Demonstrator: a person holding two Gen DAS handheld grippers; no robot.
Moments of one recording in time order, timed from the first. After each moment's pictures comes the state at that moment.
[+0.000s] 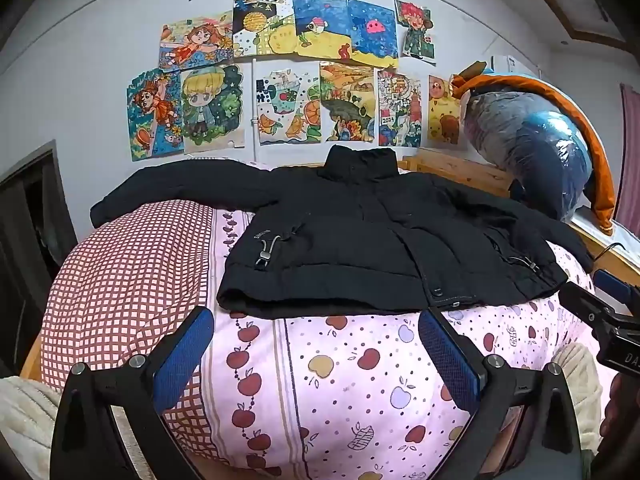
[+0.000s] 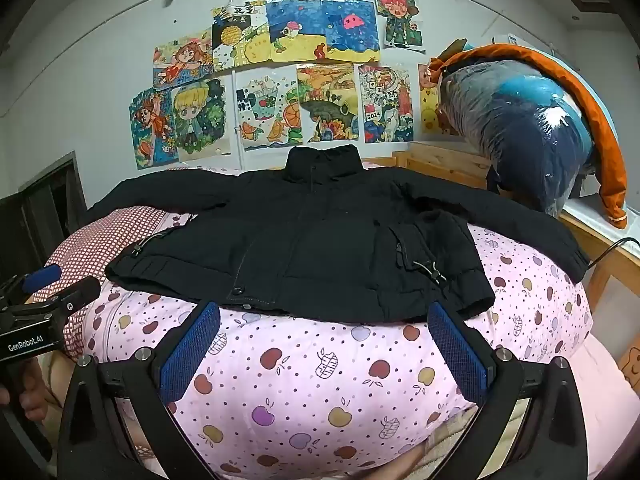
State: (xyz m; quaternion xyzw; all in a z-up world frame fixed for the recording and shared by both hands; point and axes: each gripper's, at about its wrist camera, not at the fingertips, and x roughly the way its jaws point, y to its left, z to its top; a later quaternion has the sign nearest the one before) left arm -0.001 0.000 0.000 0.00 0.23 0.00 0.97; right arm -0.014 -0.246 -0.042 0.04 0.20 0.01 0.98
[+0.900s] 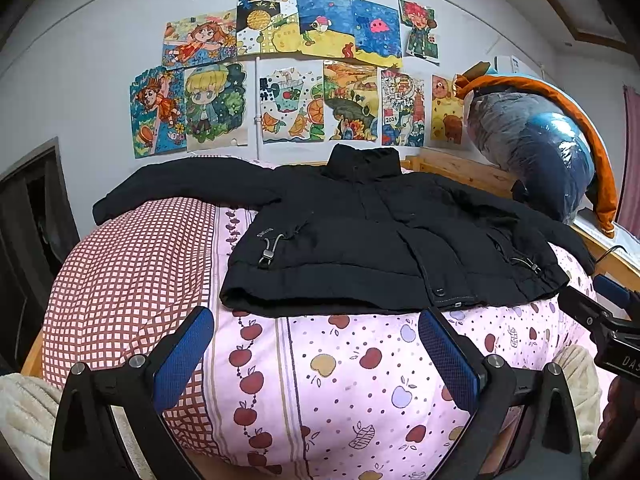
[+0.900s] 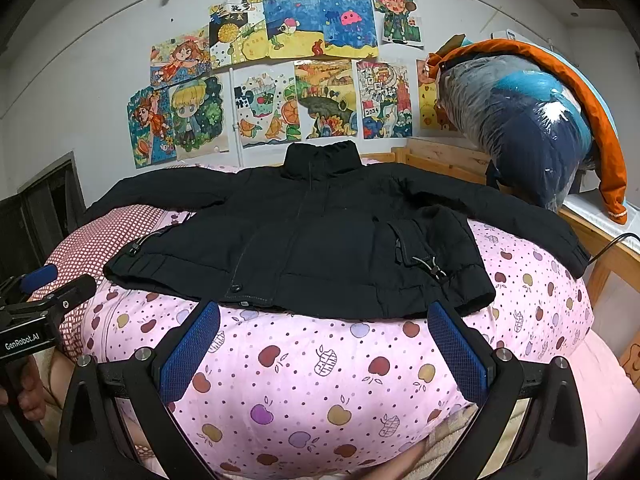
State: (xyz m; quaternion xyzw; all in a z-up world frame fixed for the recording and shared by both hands) left arm 0.001 0.005 0.002 0.01 0.23 0.00 0.97; right arm -0.012 -0.247 -0.045 0.04 0.20 0.01 0.98
